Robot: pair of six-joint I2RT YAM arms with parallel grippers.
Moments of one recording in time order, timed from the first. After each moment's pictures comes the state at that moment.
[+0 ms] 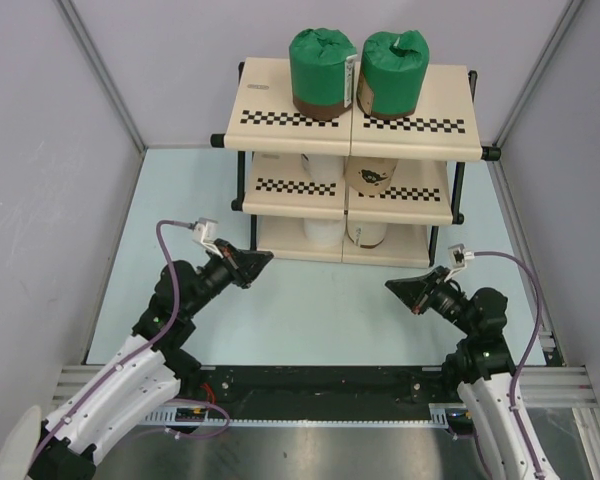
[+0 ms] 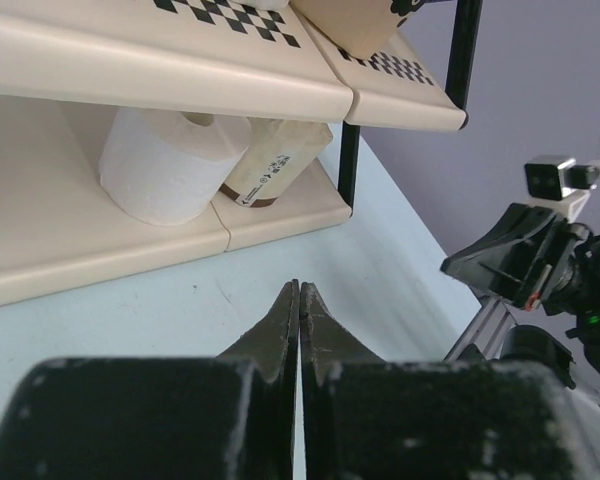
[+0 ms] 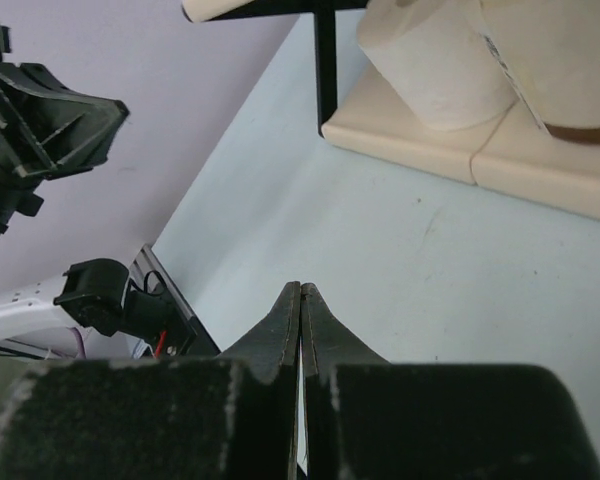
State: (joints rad) left arm -0.55 0.58 0.42 0.14 0.19 -0.63; right arm 0.13 0.24 0.18 0.05 -0.70 0.70
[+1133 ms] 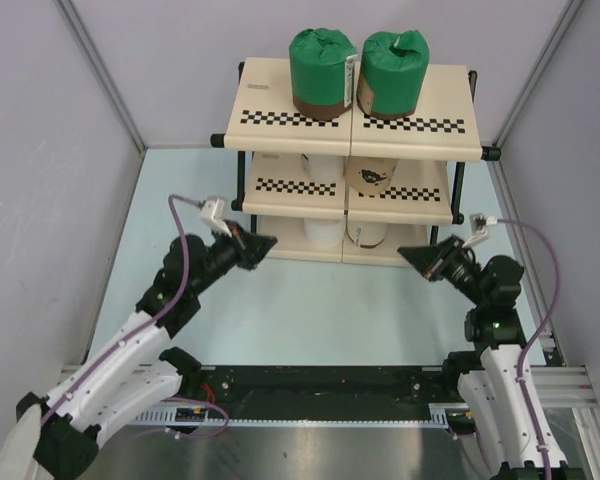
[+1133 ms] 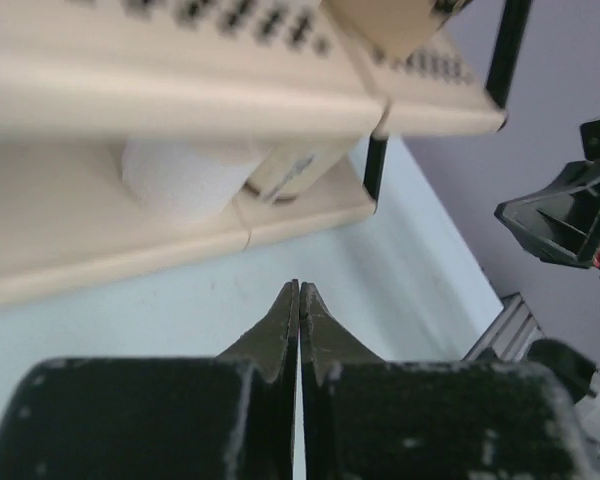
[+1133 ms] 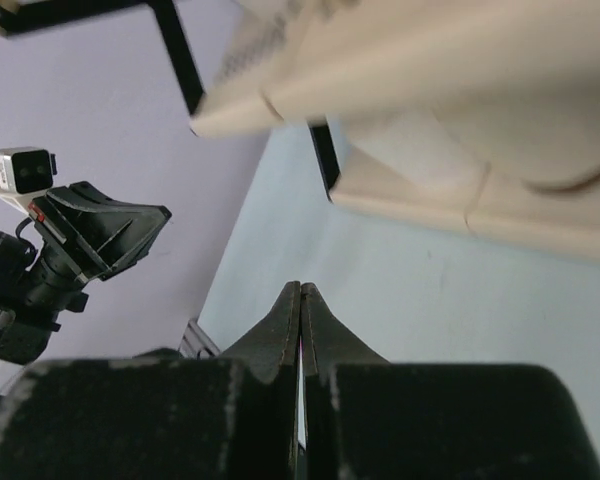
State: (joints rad) left arm -0.55 0.71 0.52 0.06 0.16 -0.61; right arm 0.01 0.49 0.33 0.11 -0.69 0.89
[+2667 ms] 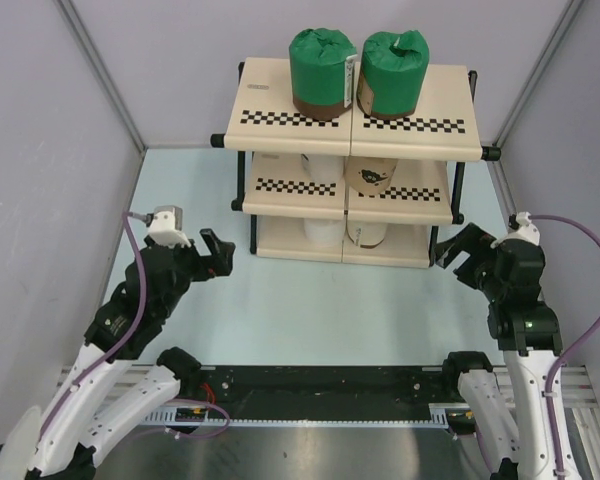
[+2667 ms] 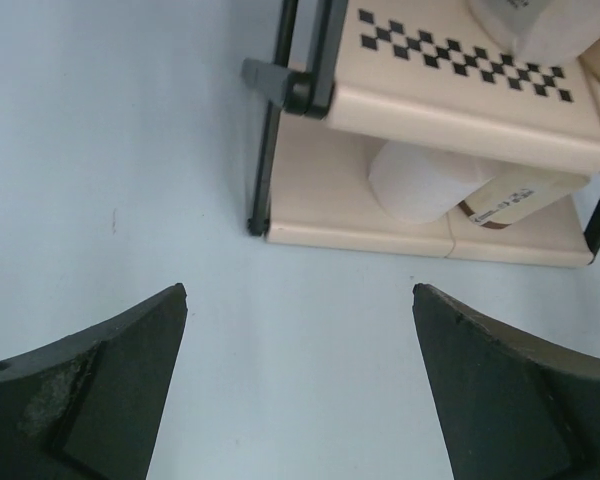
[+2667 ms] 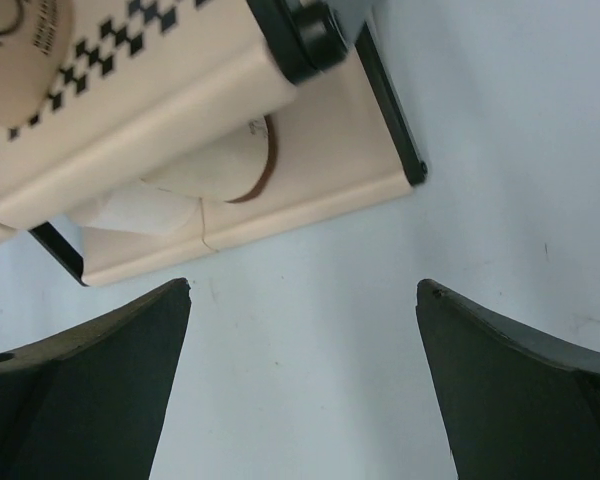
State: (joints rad) left arm -0.55 0.58 0.86 -0.61 -0.32 -0.43; right arm 0.01 0.58 0.85 -0.74 -0.03 0.56
